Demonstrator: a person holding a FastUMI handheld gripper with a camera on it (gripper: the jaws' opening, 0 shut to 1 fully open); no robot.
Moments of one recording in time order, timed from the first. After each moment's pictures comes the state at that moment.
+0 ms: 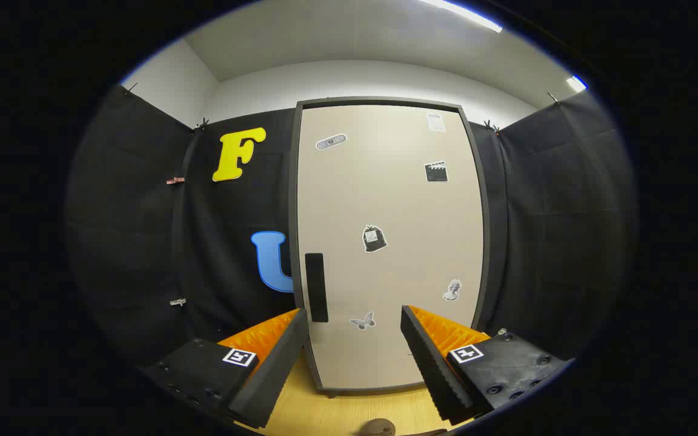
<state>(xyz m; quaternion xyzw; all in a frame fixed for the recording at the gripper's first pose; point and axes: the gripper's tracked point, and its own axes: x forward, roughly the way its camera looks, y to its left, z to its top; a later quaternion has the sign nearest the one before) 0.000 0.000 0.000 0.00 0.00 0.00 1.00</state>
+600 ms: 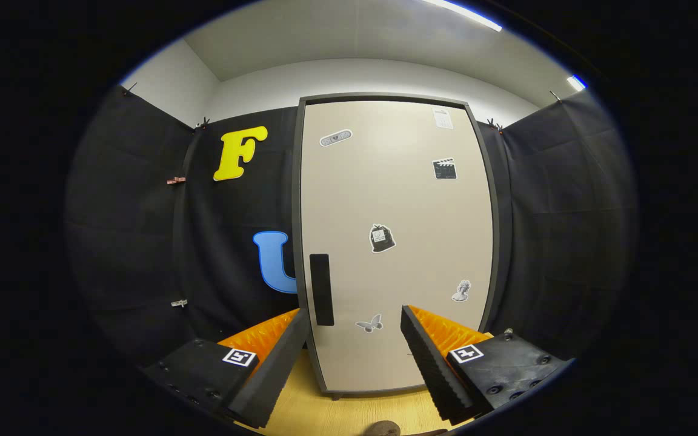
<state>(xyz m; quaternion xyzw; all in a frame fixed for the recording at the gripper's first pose) 0.016 0.009 -0.003 0.00 0.00 0.00 1.00</state>
